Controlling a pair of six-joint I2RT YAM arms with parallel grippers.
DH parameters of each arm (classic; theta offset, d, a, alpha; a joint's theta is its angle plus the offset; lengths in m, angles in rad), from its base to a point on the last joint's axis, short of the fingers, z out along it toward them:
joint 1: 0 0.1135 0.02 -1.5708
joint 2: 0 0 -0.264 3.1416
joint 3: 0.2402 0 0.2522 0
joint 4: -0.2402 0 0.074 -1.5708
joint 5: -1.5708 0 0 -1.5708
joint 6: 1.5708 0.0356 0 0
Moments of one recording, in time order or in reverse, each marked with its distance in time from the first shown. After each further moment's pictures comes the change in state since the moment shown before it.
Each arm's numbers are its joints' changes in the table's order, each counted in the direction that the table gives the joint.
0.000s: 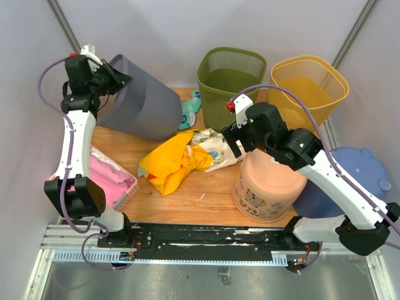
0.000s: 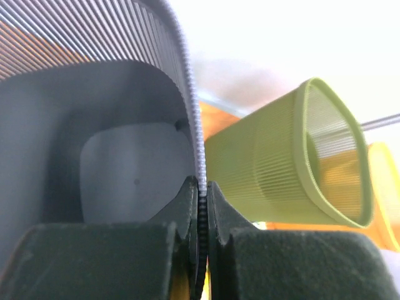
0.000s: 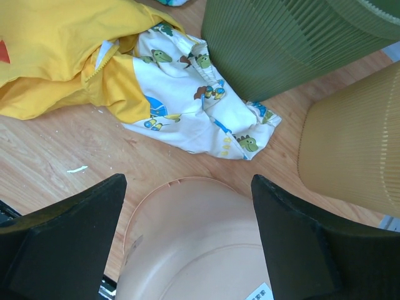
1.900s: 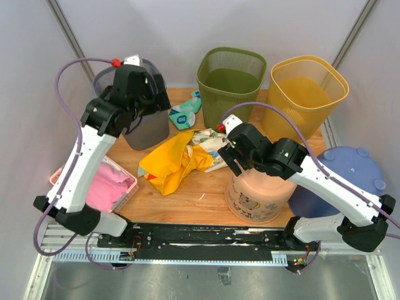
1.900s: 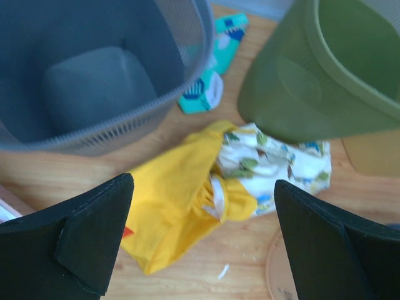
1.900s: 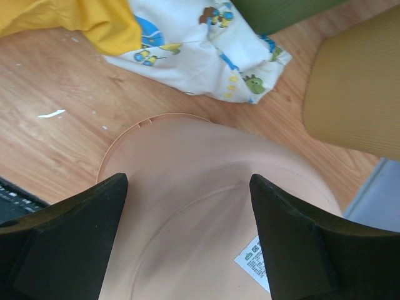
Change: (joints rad) left arm -0.630 -0.160 0.144 -0.505 0.737 0.031; right arm 0.155 0.003 -0.105 -0.150 -0.133 0.120
